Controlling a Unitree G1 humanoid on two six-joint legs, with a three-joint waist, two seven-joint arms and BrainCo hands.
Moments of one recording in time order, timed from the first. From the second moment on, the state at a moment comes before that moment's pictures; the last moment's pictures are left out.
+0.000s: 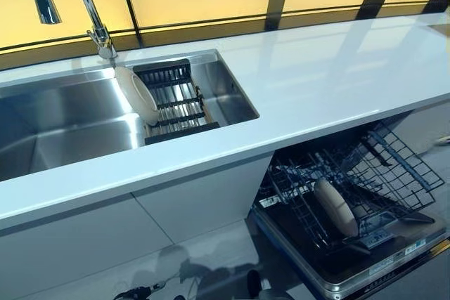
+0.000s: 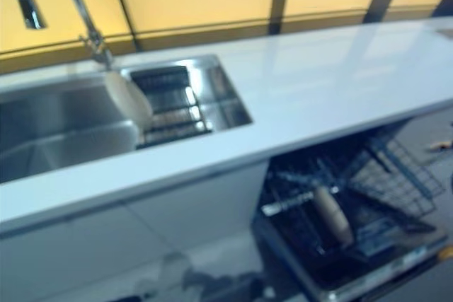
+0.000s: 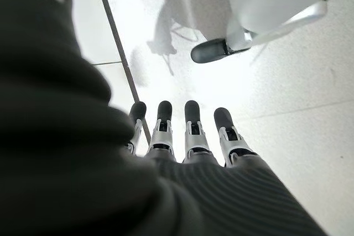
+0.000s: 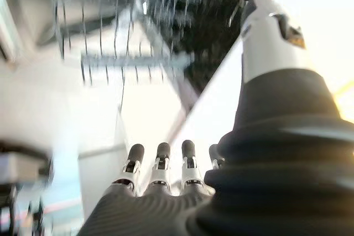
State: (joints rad) left arm -0.04 0.29 -0.15 1.24 -0.25 0.14 0.04; right arm -0.79 -1.33 0.31 0.88 0.05 0.31 0.43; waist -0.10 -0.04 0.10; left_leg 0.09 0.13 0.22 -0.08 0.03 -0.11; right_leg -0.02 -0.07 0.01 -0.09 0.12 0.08
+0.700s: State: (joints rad) left arm 0.02 0.30 -0.18 1.26 -0.31 0.15 0.08; right arm -1.41 -1.26 0.88 0.50 -0.17 0.07 0.05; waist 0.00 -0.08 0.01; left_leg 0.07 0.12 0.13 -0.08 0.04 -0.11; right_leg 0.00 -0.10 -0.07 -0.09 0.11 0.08
